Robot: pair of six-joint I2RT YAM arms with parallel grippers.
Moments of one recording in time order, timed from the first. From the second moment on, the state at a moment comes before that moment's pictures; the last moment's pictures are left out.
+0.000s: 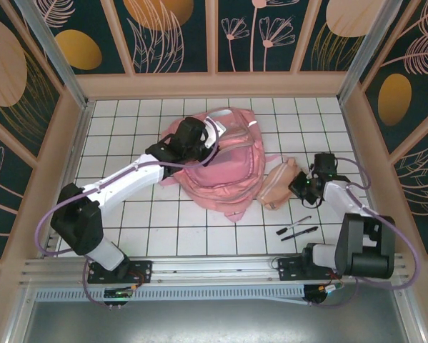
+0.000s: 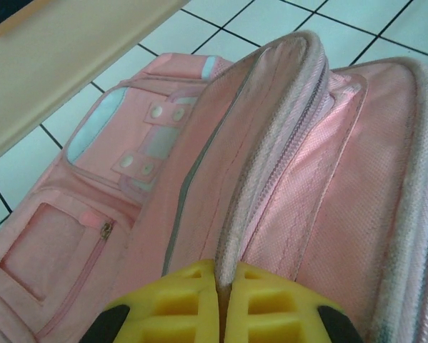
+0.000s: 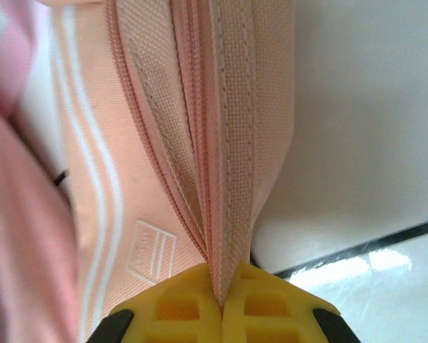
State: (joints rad) left arm -0.72 1.59 1.26 -0.28 -0.02 0.14; right arm -0.06 1.25 0.63 -0.51 -0.33 0.60
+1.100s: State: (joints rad) left arm -0.71 1.60 1.43 -0.41 0.02 -0.06; right arm 0.34 1.24 1.10 -0.58 -0.53 1.01
